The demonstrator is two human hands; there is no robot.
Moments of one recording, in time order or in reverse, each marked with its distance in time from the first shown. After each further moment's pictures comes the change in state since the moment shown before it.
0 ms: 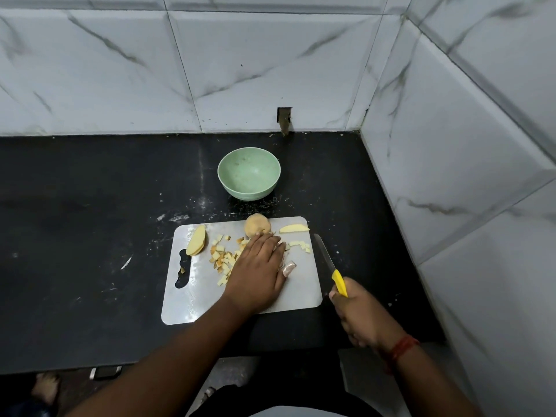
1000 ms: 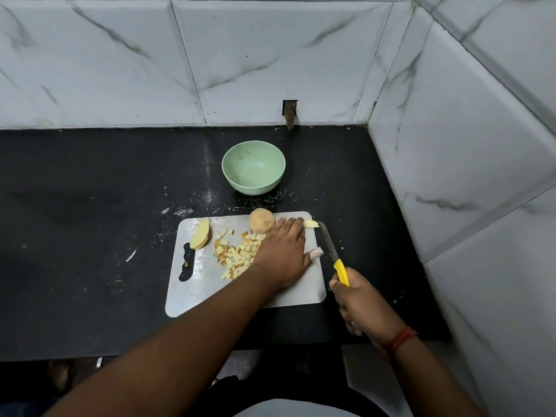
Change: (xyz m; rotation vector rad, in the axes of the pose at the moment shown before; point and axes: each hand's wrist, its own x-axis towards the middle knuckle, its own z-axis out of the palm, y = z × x) left_hand 0.057 0.023 -0.001 0.164 -0.363 0.024; right_hand 0.008 -0.002 0.002 0.072 -0.001 -0.036
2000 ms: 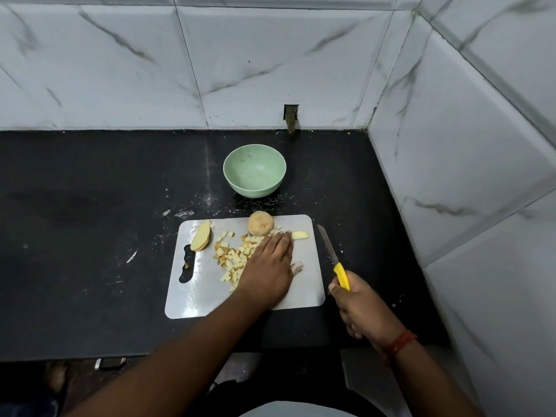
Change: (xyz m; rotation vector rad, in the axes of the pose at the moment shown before) left_hand -0.040 -0.005 0.025 -0.031 0.075 -0.058; right_hand 0.001 0.001 -0.003 -0.029 -0.013 -0.018
